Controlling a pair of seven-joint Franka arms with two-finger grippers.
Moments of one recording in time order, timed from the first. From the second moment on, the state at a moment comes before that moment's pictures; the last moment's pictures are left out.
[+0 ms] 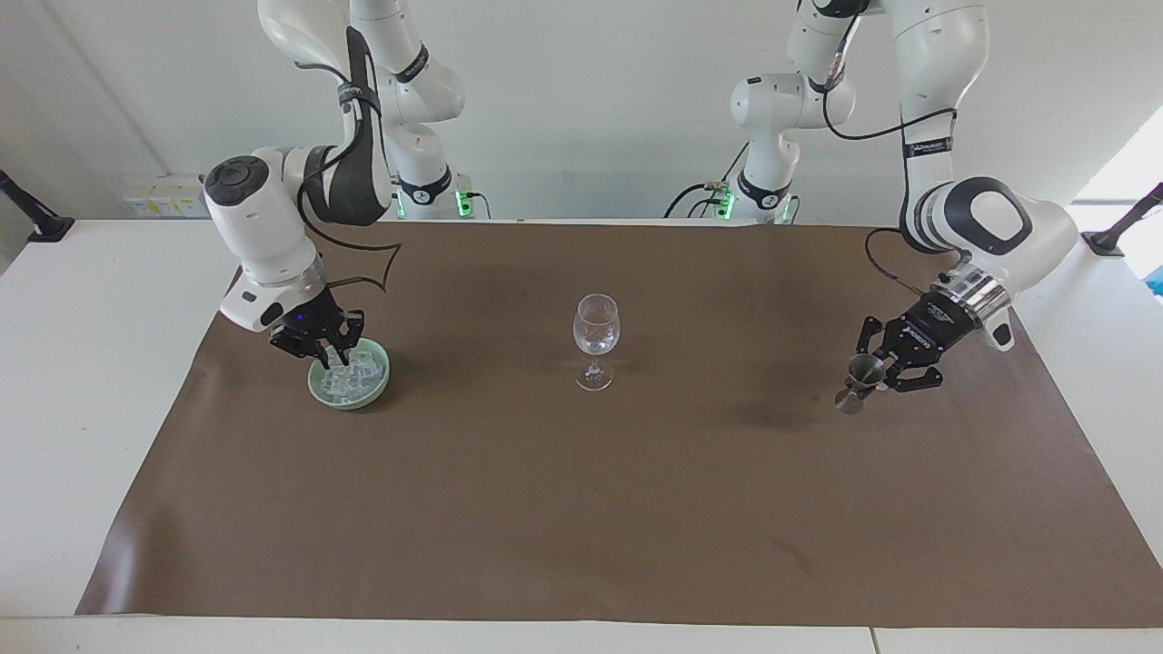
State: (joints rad) left arm -0.01 0.16 0.17 -2.08 -1.31 2.13 -1.01; right arm 0.05 0.07 -0.07 -2.02 0.01 2.18 -0.22
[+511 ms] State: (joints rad) left arm 0.01 0.17 0.17 -2.24 -1.41 2.13 -0.79; right arm 0.06 0.05 0.11 -1.87 0.06 2.14 0.32
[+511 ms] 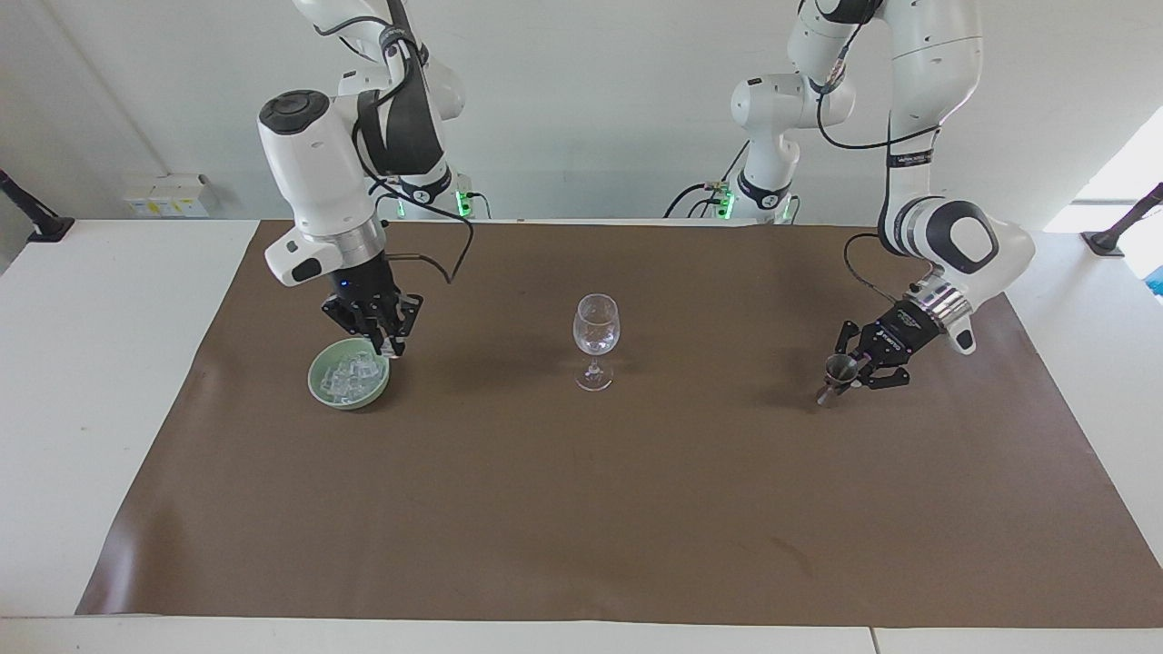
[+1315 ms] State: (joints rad) left arm 0.02 0.16 0.17 -2.33 -1.54 2.13 -0.68; right arm 0.06 0.07 0.39 -1.78 0.14 2.22 0.78
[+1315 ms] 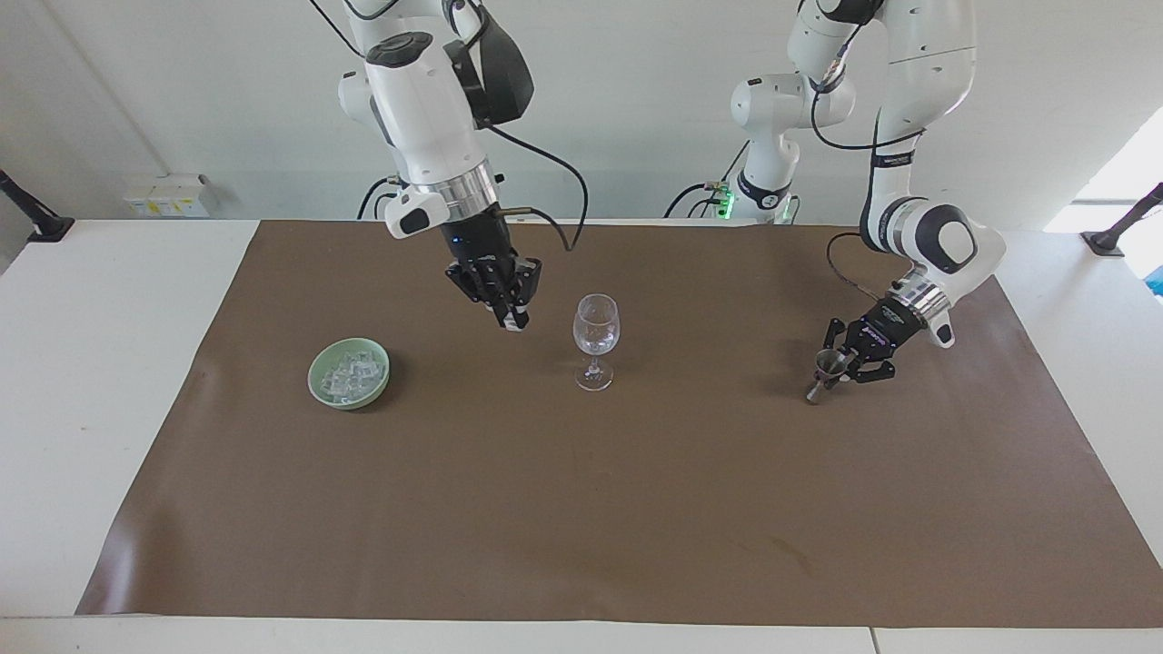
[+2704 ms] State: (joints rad) left arm 0.00 0.17 0.17 -2.34 -1.58 2.17 -0.64; right arm 0.09 0.12 0.48 -1.84 0.14 2.27 0.83
